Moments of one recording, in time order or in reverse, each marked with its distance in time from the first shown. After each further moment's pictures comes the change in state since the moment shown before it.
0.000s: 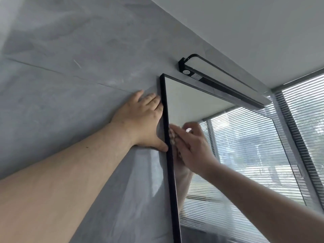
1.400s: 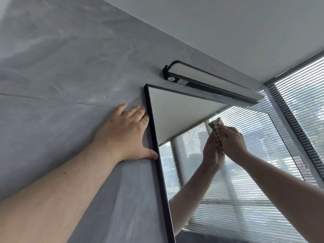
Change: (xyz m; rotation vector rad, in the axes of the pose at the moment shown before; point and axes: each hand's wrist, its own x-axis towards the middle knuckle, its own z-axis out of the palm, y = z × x) left_hand 0.001 0.003 -0.001 0.004 0.002 -0.047; right_hand -0.002 0.177 -0.050 -0.199 0.107 0.627
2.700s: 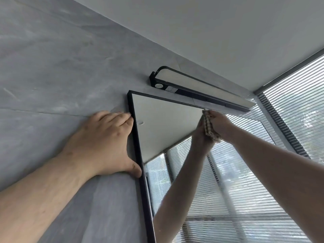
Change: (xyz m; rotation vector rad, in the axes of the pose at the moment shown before) left_hand 0.017 -0.003 0.003 -0.004 0.028 -0.005; right_hand 0.102 -0.036 0.002 0.454 -0.110 0.281
